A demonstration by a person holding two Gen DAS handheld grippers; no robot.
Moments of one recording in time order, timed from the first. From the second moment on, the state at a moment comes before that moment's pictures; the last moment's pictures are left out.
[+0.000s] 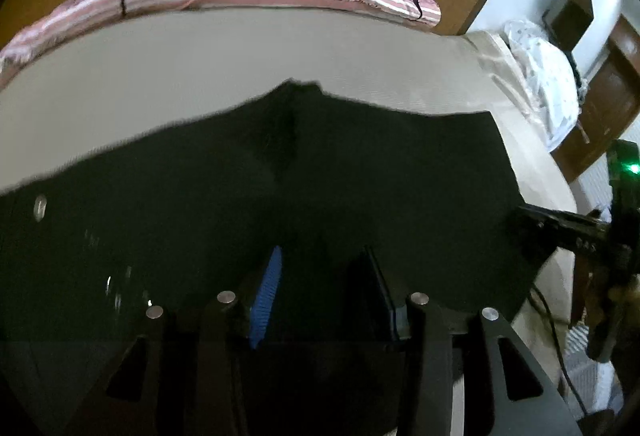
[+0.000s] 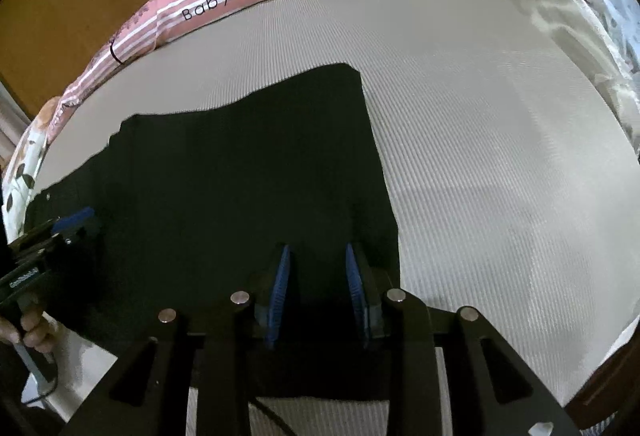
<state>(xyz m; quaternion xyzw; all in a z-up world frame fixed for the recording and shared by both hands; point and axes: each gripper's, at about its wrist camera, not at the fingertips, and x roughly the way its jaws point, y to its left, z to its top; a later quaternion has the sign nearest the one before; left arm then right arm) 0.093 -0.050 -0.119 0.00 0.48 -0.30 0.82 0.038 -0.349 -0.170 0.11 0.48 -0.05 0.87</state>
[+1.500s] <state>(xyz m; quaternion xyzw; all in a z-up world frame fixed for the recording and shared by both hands) 0.025 0.203 -0.146 -0.42 0.47 -0.15 0.76 0.036 -0.240 -0.145 0.11 0.49 0.03 0.87</state>
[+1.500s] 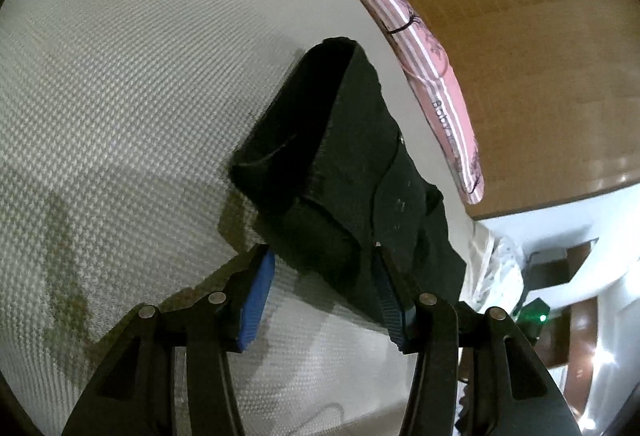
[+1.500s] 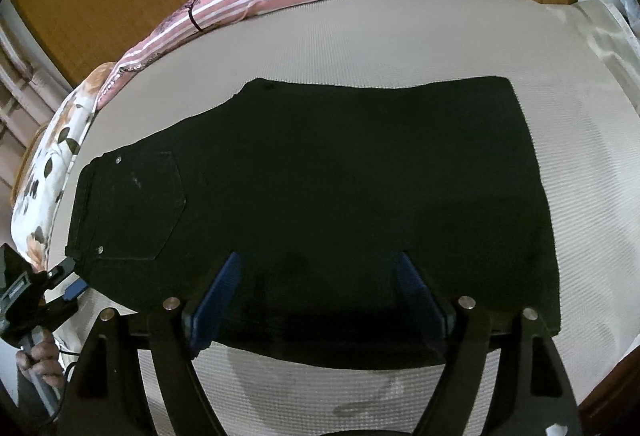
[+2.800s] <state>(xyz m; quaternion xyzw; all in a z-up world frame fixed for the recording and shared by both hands) 0.064 0.197 -0.150 -0.38 0.42 -0.13 0.82 0.065 -0.216 -0.154 0.12 0.50 0.03 0.86</state>
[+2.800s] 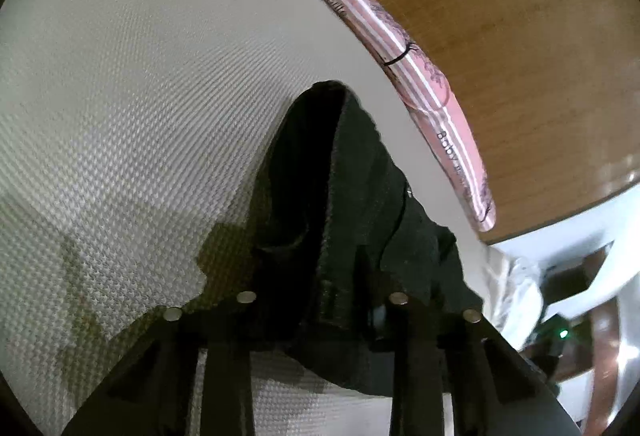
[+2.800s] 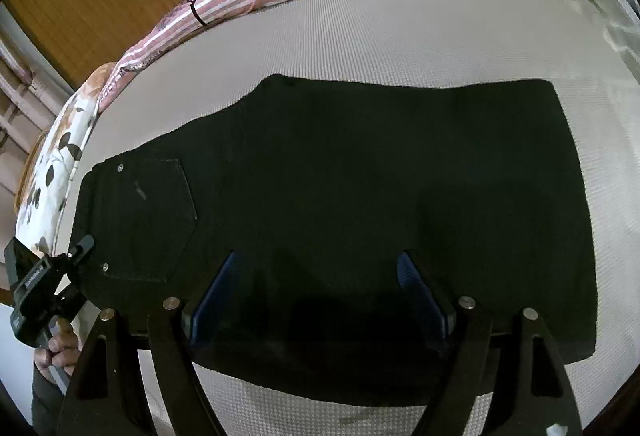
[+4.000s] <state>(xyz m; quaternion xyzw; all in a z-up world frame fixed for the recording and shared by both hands) 0.065 -0.205 -0.098 0.02 0.45 -0.37 0.81 -0.009 -0.442 -0.121 0.34 0.40 0.00 0.85</state>
